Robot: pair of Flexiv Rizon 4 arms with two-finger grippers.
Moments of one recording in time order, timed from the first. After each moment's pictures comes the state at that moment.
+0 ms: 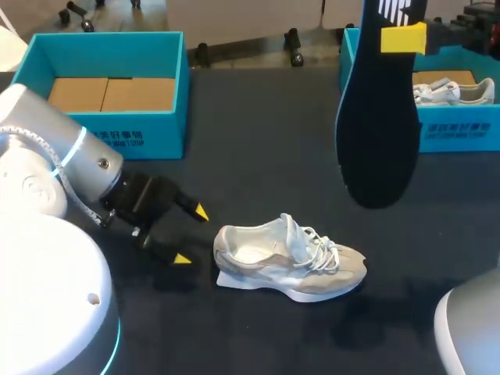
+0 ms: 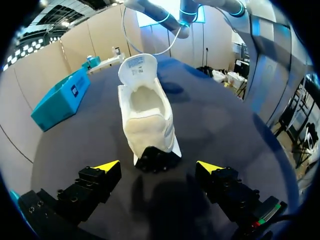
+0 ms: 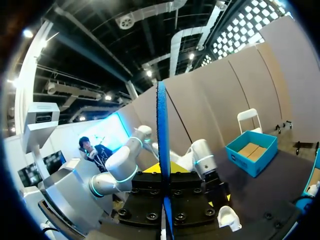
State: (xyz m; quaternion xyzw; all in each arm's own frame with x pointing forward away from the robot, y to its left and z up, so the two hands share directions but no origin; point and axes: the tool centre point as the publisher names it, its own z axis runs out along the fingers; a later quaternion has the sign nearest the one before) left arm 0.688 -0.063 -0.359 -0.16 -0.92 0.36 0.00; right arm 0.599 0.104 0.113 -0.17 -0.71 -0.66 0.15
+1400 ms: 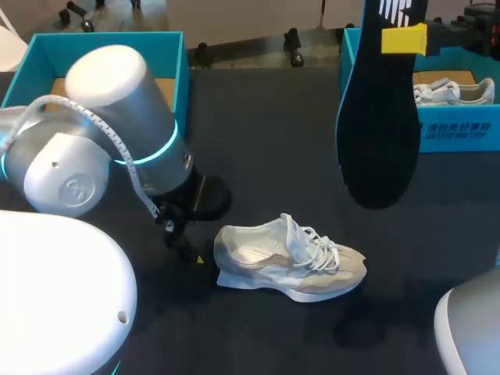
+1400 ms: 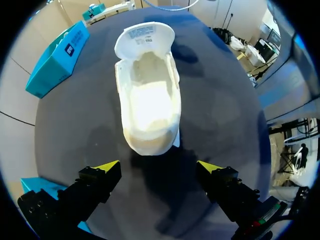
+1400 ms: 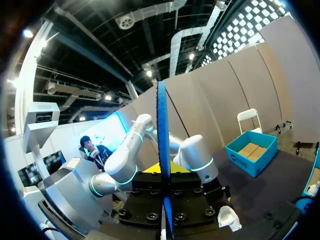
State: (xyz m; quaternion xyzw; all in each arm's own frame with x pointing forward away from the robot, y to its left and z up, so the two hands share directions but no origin) left arm 0.681 -0.077 -0.339 -0.09 -0.99 0.11 -0.01; right arm 0.599 0.103 0.112 -0.17 -0.71 -0.66 0.15
